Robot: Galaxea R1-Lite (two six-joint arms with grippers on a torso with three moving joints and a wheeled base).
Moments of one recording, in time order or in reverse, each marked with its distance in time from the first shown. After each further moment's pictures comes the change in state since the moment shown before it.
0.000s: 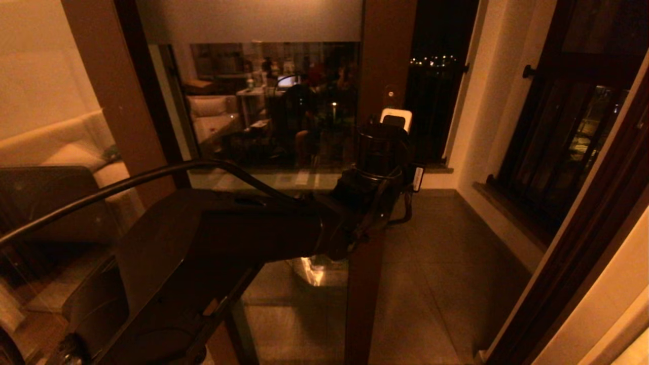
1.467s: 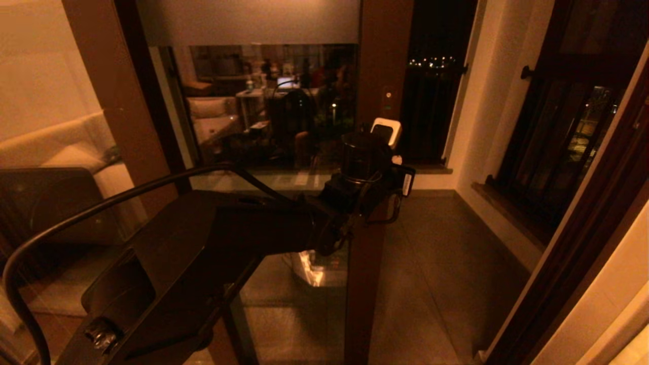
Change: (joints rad) left arm 0.109 0.058 -0.009 -0.047 -0.179 0.000; right arm 0.000 0.000 0.000 0.000 0.000 0.000
